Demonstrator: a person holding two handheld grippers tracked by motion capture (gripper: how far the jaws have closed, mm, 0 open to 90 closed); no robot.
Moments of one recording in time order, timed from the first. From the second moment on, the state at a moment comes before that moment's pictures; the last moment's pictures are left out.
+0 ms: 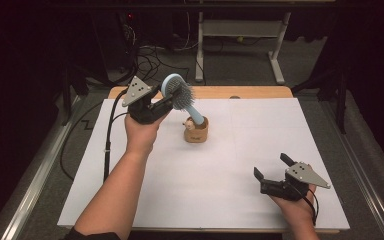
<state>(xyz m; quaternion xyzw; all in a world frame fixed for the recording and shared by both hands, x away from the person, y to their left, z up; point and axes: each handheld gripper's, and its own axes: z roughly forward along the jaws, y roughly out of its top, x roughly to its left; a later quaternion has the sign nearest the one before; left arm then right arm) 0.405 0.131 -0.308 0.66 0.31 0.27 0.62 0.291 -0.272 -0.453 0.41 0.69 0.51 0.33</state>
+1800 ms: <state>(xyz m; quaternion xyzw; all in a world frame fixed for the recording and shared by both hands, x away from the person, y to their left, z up) 0.428 0.118 -0.332 0.68 0.33 0.26 0.60 0.291 -0.273 -0.452 0.41 0.68 0.51 0.32</state>
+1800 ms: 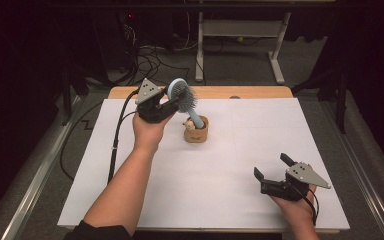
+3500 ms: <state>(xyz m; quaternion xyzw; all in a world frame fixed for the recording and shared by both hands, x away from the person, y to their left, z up) 0.443 0.112 -0.362 0.69 0.36 0.24 0.59 0.290 -0.274 -0.454 0.41 0.68 0.51 0.32</state>
